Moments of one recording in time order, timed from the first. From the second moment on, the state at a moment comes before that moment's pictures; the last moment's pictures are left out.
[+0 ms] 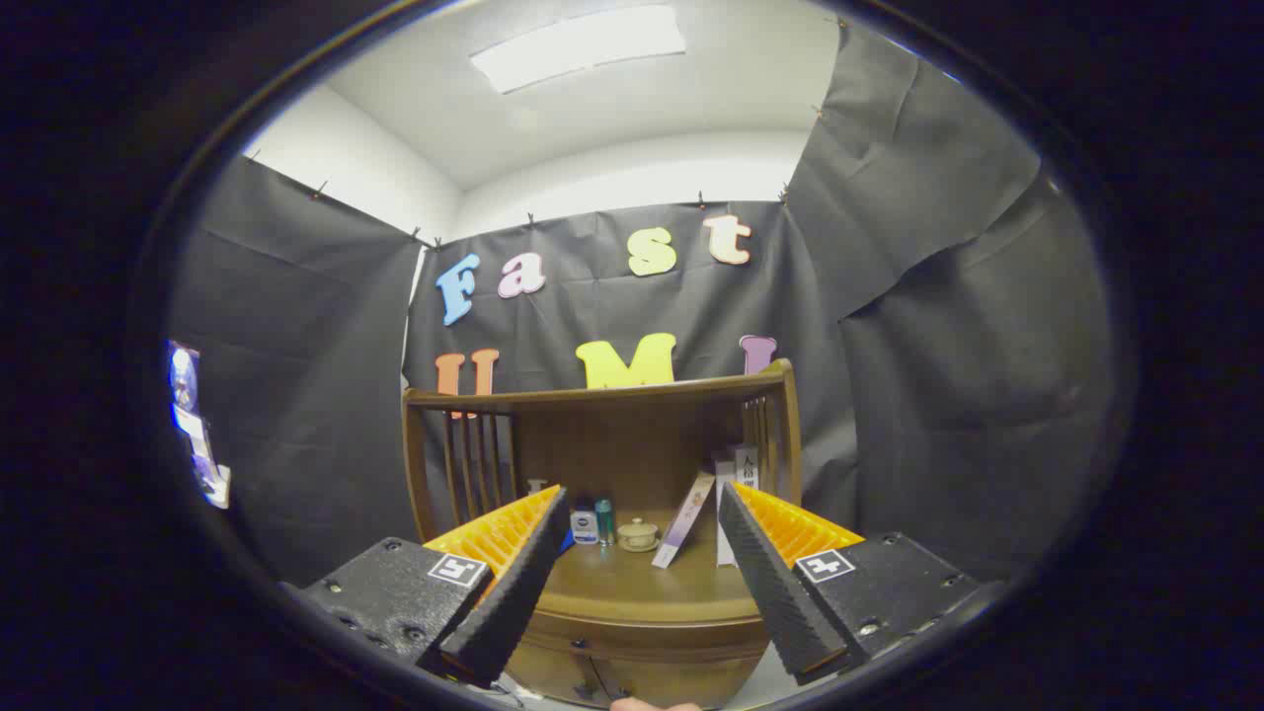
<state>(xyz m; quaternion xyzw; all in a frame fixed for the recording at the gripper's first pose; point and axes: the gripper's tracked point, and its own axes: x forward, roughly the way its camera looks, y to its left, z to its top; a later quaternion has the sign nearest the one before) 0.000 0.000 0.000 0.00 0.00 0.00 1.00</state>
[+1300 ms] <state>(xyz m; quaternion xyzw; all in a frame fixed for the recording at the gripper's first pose) 0.042 0.081 -0.151 0.03 0.07 0.00 1.00</state>
